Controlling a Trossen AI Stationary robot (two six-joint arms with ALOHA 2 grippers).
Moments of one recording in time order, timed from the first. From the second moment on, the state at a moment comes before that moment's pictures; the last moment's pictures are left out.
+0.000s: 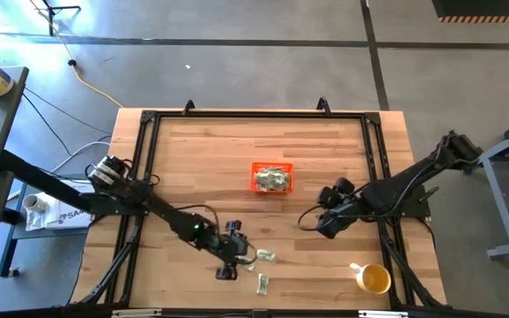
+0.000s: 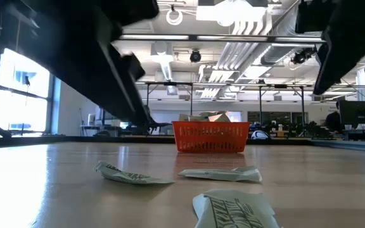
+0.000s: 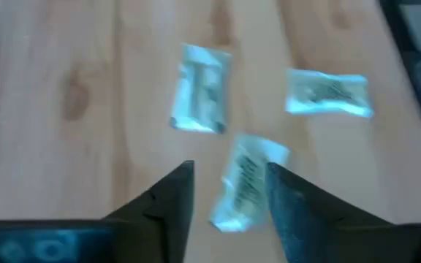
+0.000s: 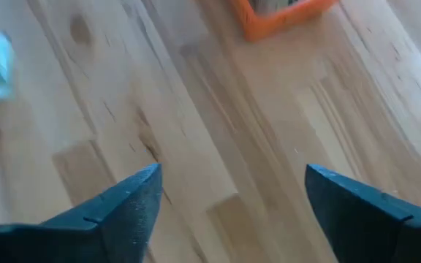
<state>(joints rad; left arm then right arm) -0.50 1.80 1.04 -0.09 -0.16 -0.35 0.46 1.26 0.83 -0.81 0.39 0.88</state>
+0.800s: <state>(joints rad) -0.48 1.93 1.10 -0.18 -0.11 -0.10 0.46 1.27 0.82 -0.92 0.46 0.73</state>
